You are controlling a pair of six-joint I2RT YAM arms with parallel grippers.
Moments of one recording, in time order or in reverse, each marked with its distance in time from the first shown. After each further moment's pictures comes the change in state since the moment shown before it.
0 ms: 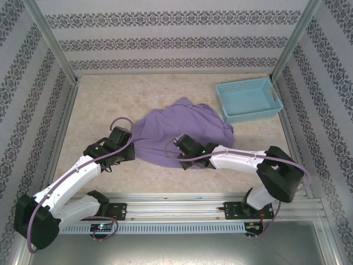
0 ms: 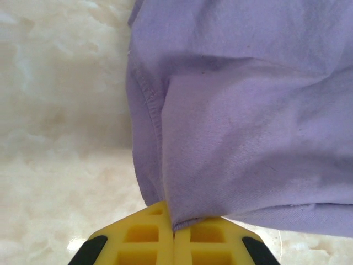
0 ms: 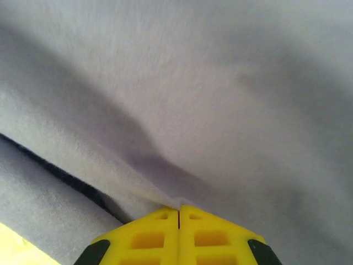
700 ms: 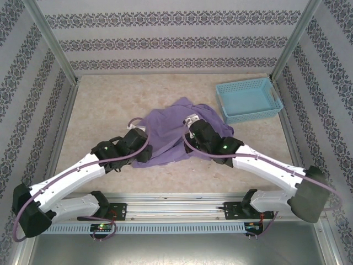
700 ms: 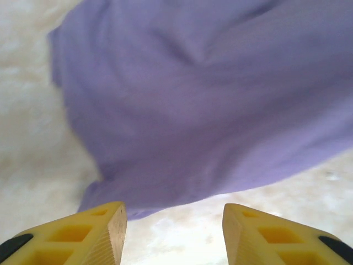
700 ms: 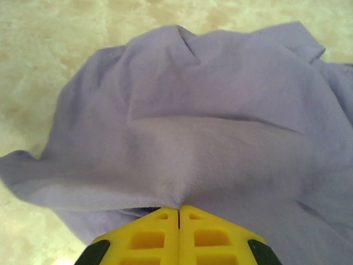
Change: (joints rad) left arm -0.337 0.051 0.190 -0.042 -0.125 0.012; right arm -0.080 -0.245 0.100 -0.025 -0.001 0.051
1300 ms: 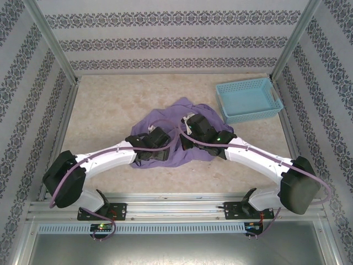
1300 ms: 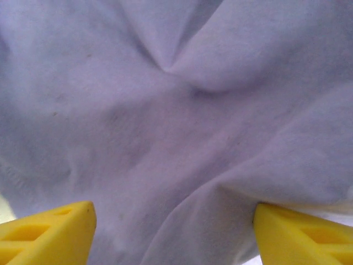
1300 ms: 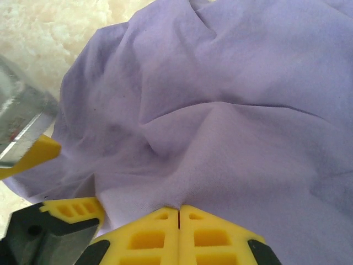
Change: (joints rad) left arm 0.022 0.414 0.017 0.228 0.035 0.005; right arm -0.054 0.104 0.041 0.009 -0.137 0.044
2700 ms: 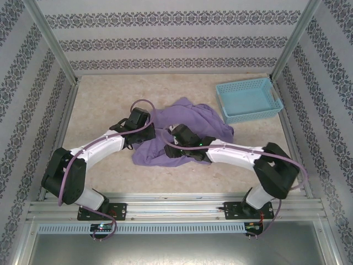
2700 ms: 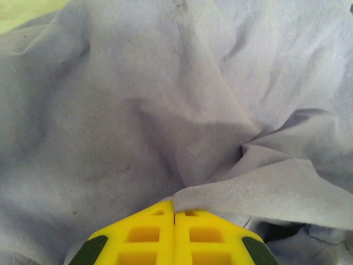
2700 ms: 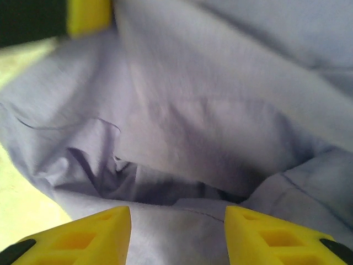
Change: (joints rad) left arm 0.319 0.006 0.000 0.228 0.258 -0.101; right arm 0.099 0.245 -0.023 0.160 -0.027 0.062
